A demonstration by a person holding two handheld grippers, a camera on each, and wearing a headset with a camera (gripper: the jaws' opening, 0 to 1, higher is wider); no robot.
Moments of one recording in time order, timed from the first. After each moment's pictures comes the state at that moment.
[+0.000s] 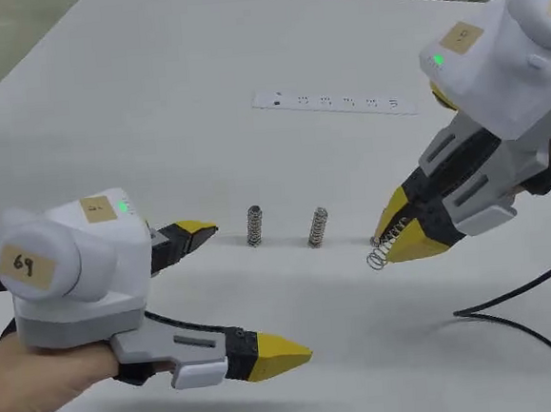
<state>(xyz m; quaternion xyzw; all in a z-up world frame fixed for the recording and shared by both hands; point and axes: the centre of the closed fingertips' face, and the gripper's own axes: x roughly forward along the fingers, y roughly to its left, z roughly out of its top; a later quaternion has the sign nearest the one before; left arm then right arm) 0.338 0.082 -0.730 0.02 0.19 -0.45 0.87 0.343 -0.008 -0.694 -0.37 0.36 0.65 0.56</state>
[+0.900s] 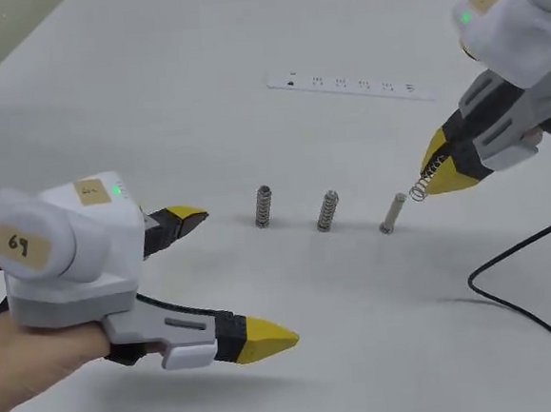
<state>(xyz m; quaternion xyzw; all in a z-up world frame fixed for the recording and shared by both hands) 0.339 0.092 -0.741 0.02 0.20 -0.43 0.88 0.415 -0.045 -0.705 -0.44 0.38 0.59 0.57</state>
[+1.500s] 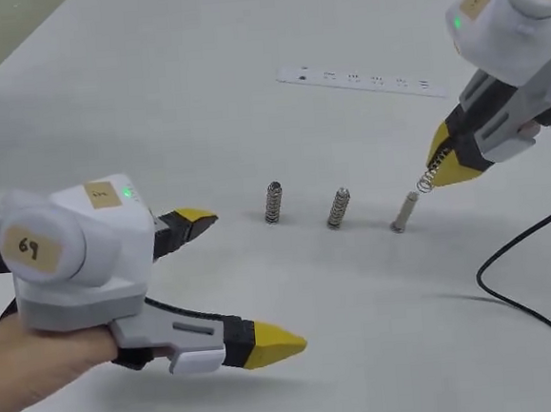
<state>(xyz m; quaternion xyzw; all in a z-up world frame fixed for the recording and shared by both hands) 0.336 0.094 -0.748 0.02 0.21 -0.43 0.88 0.434 -0.044 -0.719 -0.47 0.38 0.58 0.54</state>
